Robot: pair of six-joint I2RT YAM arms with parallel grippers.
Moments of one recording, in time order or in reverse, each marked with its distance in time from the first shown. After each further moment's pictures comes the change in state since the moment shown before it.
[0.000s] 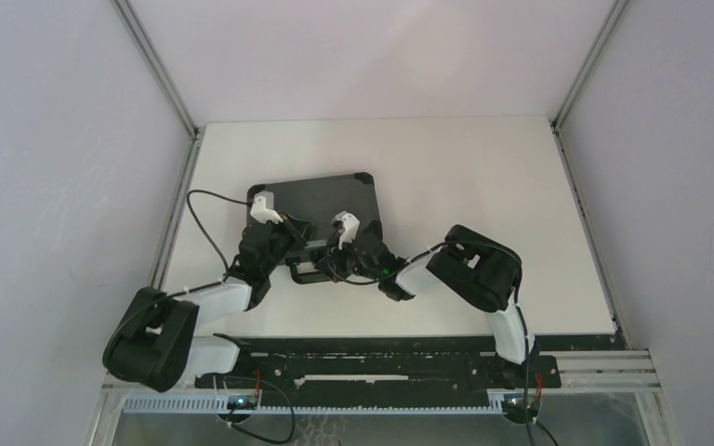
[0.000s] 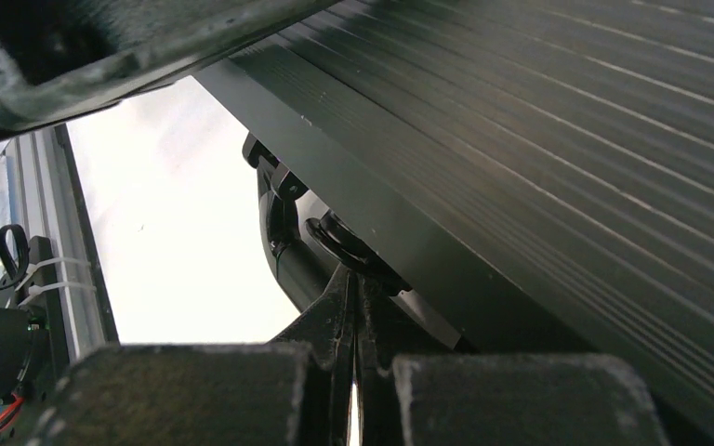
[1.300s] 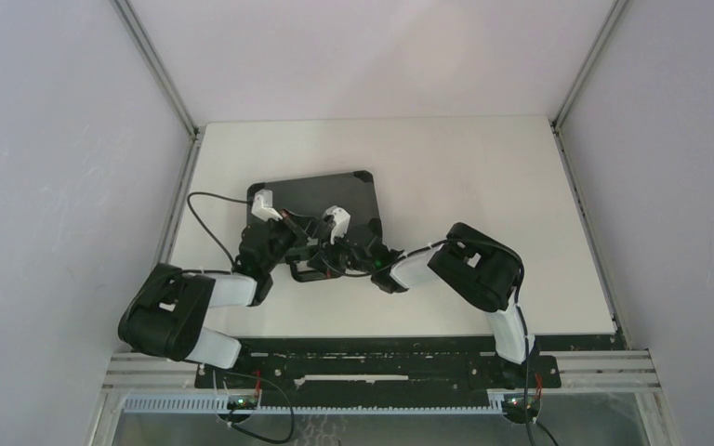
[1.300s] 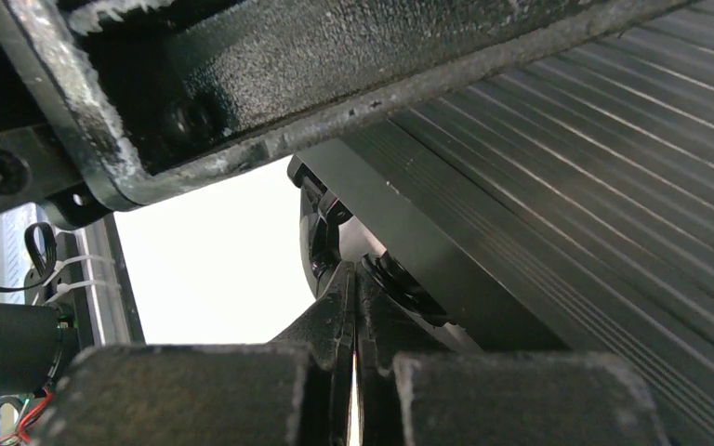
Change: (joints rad) left arm 0.040 0.216 -0.013 0.331 0.122 -0.134; right arm -0.006 -0.003 0.097 -0.118 -0.064 -0.013
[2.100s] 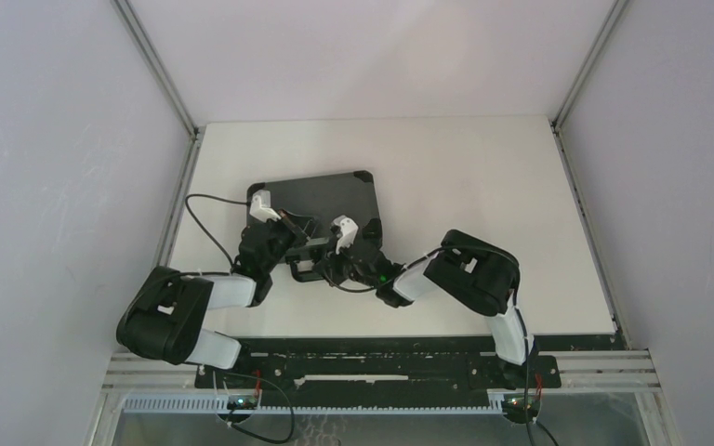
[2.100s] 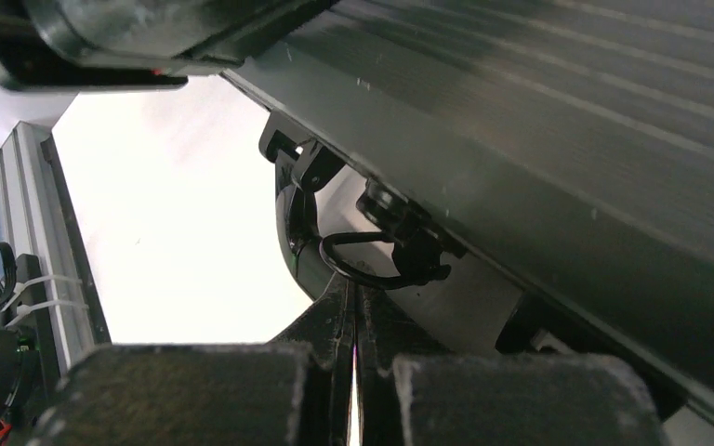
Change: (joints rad) left arm 0.000 -0.021 -0.002 -0.027 -0.032 -0.018; right arm 0.077 0.002 -0.117 0.157 0.182 0.021
